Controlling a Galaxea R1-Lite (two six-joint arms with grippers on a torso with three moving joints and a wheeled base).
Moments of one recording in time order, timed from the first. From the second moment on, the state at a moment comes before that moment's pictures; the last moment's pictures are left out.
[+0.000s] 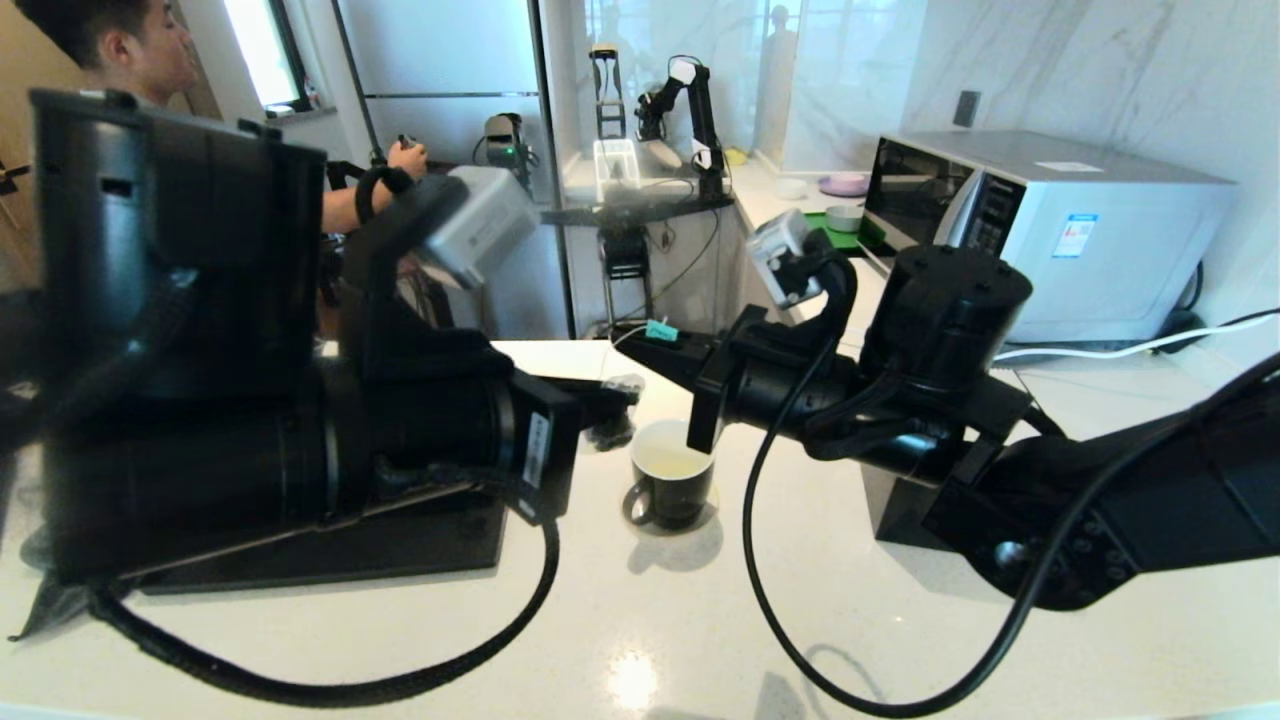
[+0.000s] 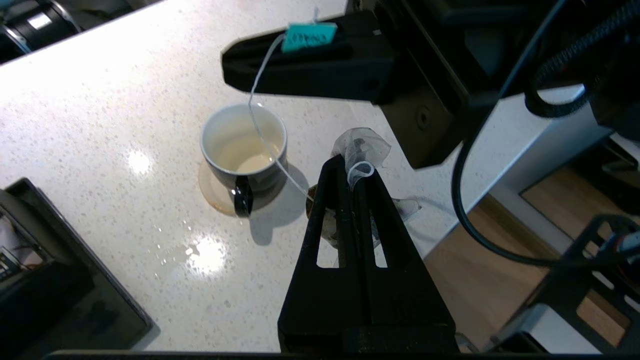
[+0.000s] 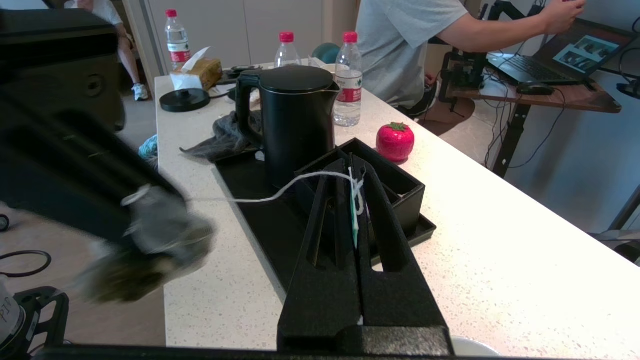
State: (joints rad) left arm -0.80 1.43 -1.03 -0.07 0.03 -0.11; right arm 0.70 1.92 -1.04 -1.05 0.44 0.03
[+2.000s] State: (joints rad) left arm -0.66 1.48 -0.91 -0.11 0.22 -0.11; right arm 0.70 1.91 -1.03 -1.06 0.43 0.02
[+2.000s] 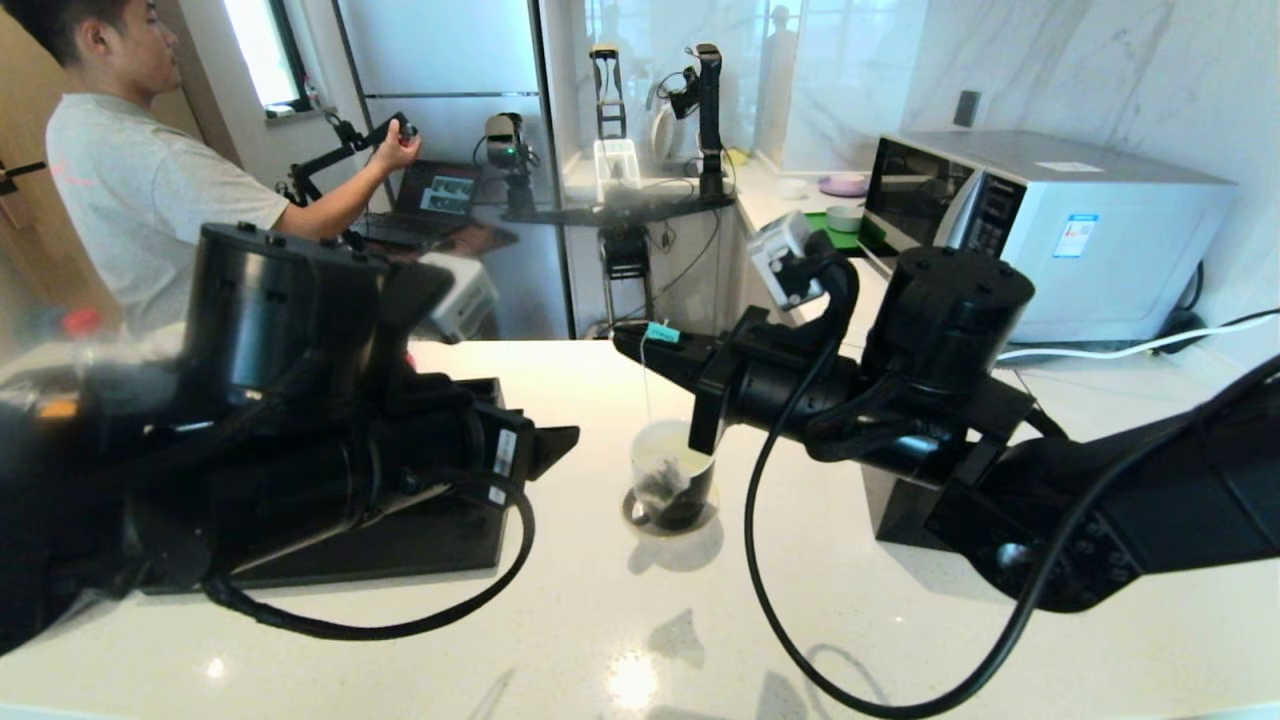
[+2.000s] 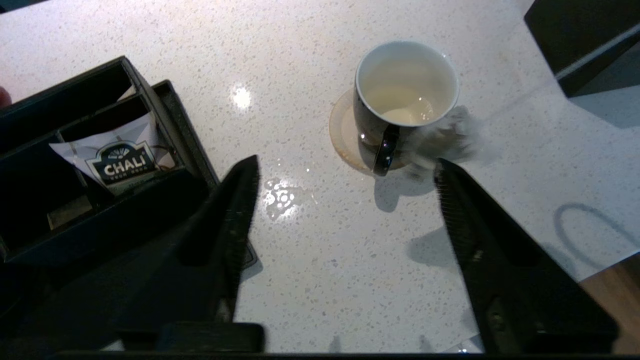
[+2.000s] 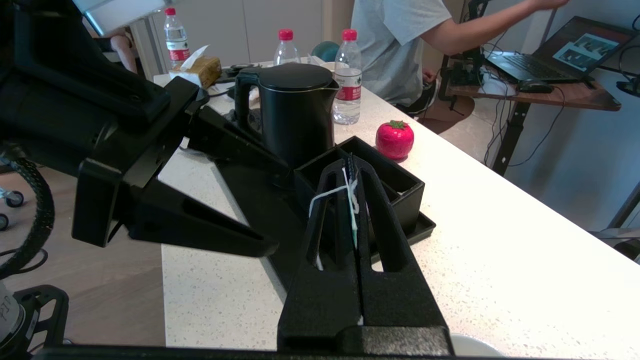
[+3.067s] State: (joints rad) left arm -0.41 1.45 -0.75 -0.32 0.21 -0.15; right arm 0.67 1.94 -1.03 -1.05 0.40 0.02
